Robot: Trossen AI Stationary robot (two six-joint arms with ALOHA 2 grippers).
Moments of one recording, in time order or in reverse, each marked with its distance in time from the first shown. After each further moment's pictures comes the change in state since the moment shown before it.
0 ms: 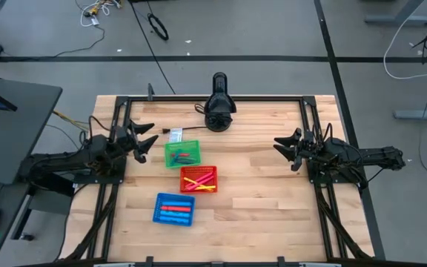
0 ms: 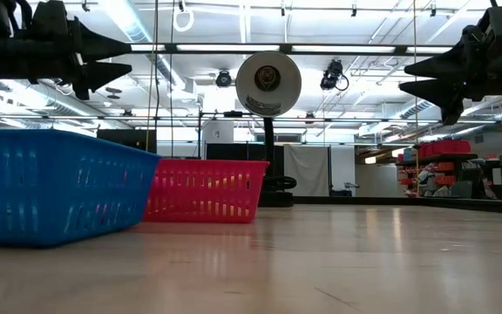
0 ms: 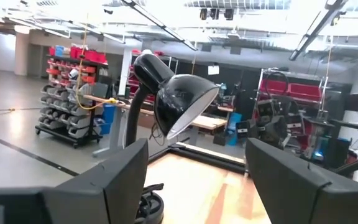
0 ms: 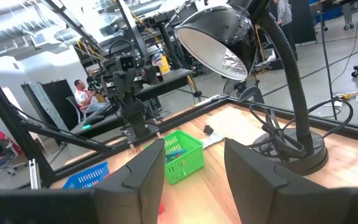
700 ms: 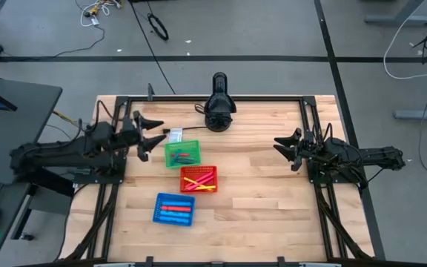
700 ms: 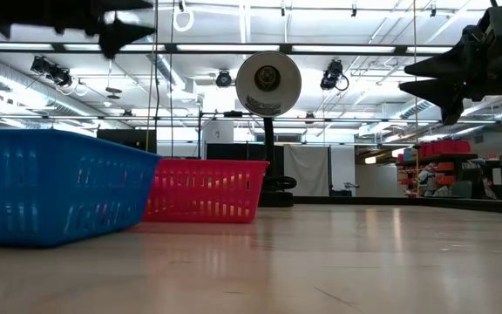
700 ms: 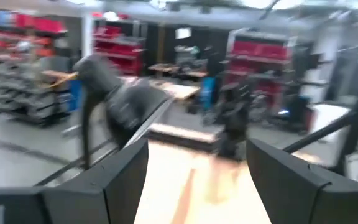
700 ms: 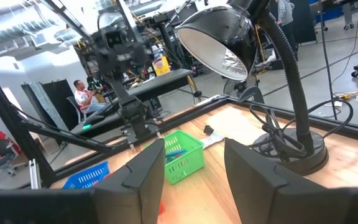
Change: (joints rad) left arm 0.000 0.365 0.393 -0.175 0.175 -0.004; right arm 0.000 0.000 0.000 0.000 -0.001 0.000
